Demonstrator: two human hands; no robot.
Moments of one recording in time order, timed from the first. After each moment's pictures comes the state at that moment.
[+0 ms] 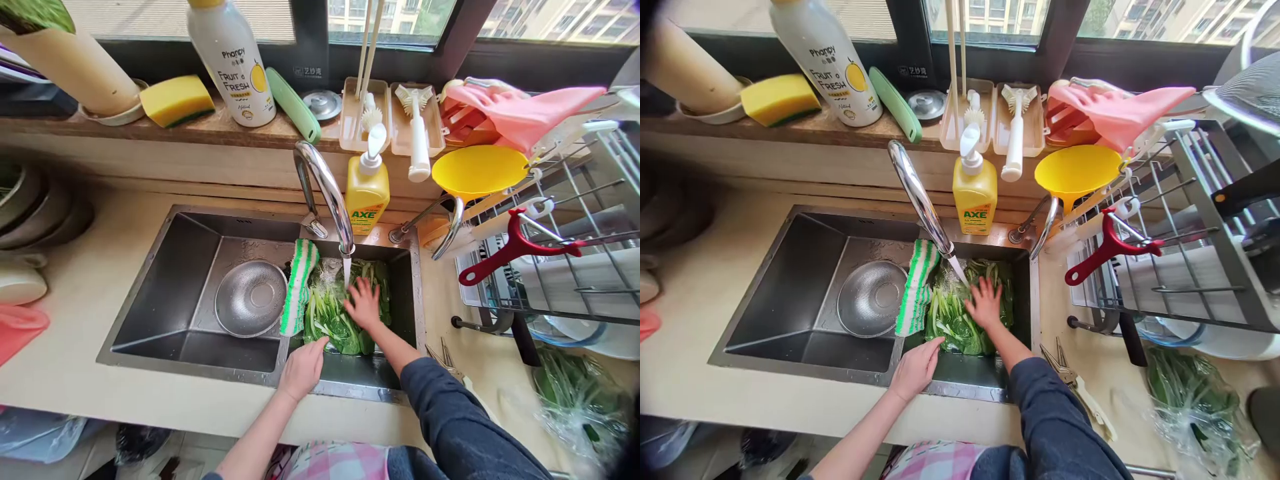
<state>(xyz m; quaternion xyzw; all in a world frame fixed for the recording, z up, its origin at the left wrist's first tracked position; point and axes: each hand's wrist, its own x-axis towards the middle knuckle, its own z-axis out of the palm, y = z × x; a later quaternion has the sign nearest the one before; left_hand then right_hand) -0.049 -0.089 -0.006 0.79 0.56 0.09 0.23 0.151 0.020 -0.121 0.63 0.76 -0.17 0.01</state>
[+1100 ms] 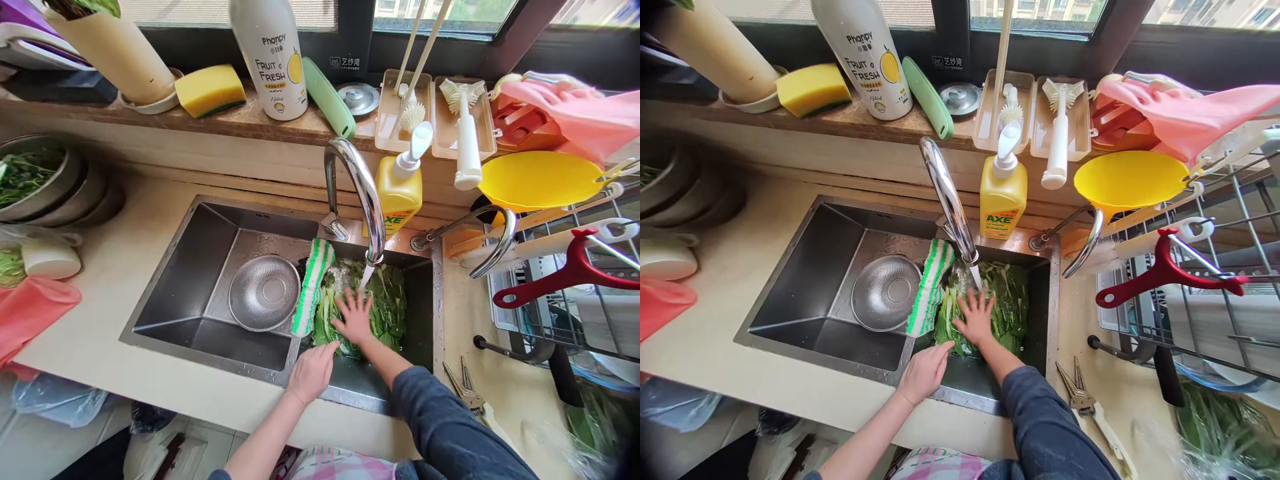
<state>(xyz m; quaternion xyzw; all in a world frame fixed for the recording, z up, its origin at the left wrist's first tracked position) -0.048 -0.089 -0.002 0.78 0.57 0.08 0.23 0.109 0.007 -0.116 0.55 0.80 -0.20 0.06</state>
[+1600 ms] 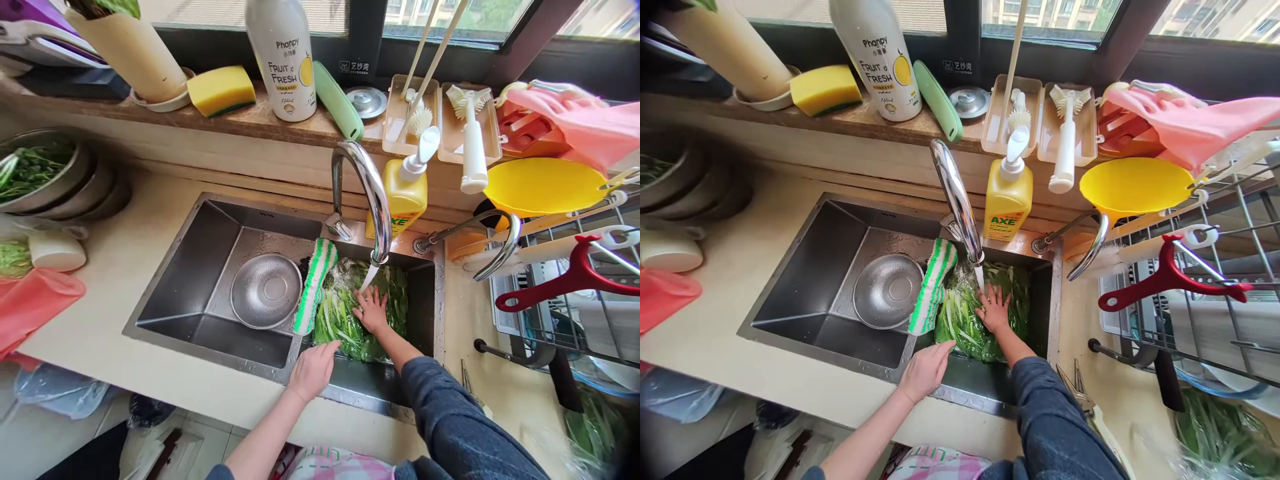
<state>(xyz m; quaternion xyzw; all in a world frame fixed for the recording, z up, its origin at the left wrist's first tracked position) -0.048 -0.087 0.001 0.79 0.57 0.09 0.23 0.147 0.030 -0.127 0.59 0.78 -0.21 0.10</state>
